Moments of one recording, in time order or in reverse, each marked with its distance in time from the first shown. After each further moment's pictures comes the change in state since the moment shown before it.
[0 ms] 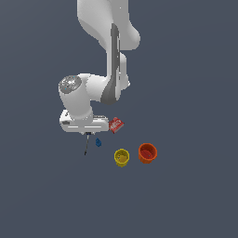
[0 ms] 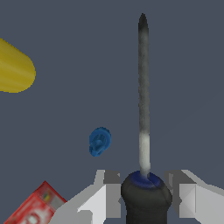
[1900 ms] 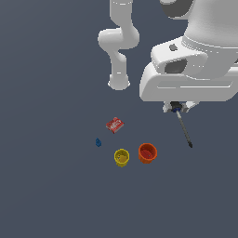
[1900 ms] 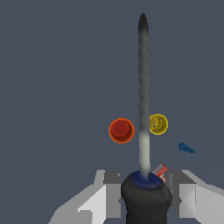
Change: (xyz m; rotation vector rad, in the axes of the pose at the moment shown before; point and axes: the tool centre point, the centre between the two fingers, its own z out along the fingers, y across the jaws) arm 0.098 -0.294 -0.276 0.000 0.001 -0.002
